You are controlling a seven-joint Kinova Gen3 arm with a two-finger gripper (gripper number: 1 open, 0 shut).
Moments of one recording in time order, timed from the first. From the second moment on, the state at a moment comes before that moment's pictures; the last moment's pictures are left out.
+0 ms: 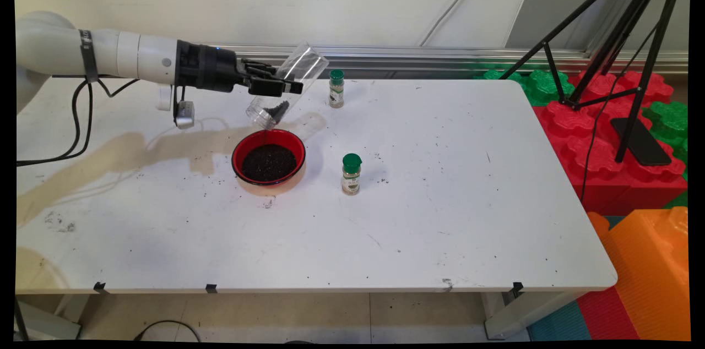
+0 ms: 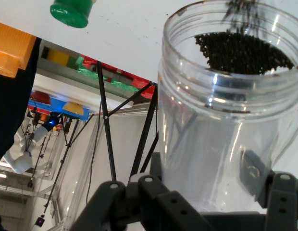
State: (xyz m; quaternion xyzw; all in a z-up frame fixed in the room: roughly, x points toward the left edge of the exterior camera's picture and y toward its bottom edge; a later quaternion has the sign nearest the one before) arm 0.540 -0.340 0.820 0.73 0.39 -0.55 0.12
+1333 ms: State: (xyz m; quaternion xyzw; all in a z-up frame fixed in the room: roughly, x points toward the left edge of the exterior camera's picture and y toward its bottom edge) arm 0.541 -0.326 0.837 0.71 0.37 -0.59 0.11
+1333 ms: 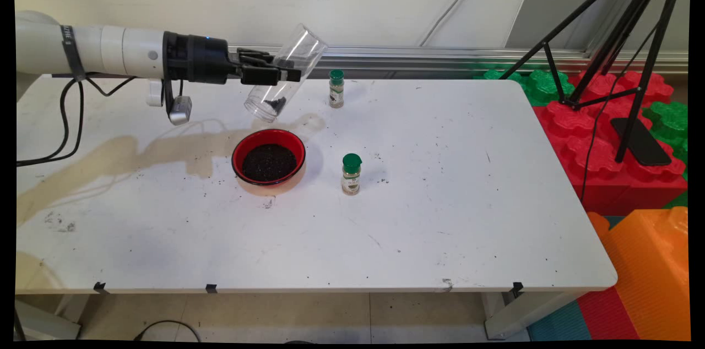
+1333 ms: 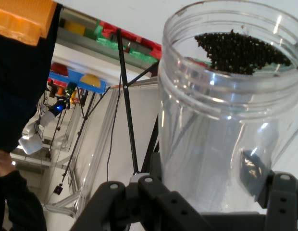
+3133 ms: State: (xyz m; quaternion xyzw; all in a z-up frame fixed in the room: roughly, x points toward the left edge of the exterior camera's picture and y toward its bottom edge) arm 0.554 -0.315 0.858 0.66 0.37 -0.64 0.15
